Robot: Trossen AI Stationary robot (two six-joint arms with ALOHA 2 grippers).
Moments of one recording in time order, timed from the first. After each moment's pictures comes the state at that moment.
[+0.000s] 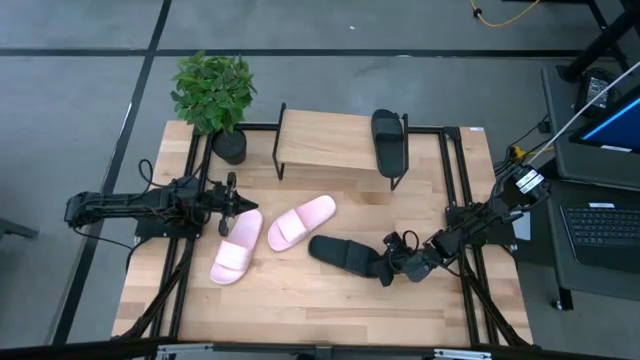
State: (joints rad) left arm 0.13 0.17 0.01 0.06 0.12 -0.04; right arm 0.63 1.58 0.42 0.52 0.49 1.40
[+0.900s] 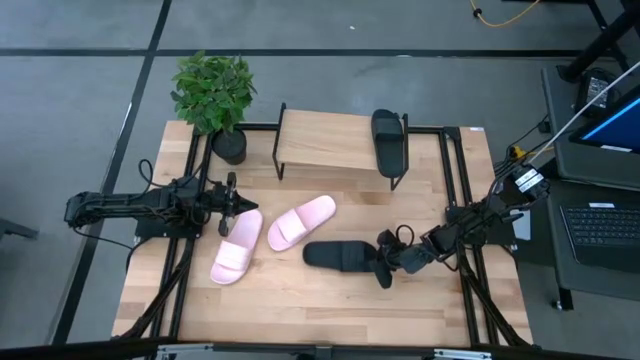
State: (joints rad) left arm 0.13 0.17 0.01 0.06 0.12 -0.04; right arm 0.56 1.58 0.42 0.59 0.39 1.07
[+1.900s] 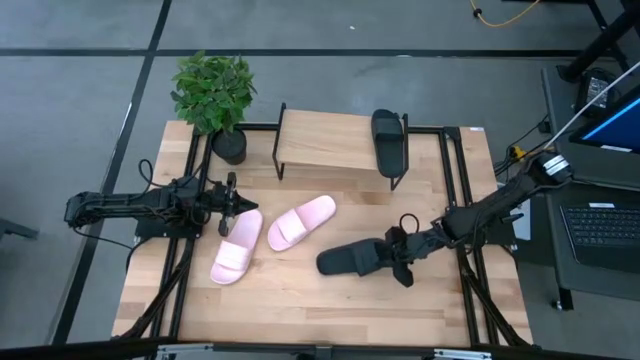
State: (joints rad) left arm 0.13 0.17 0.01 0.06 0.12 -0.05; right arm 0.49 1.22 0.42 0.13 0.08 0.82
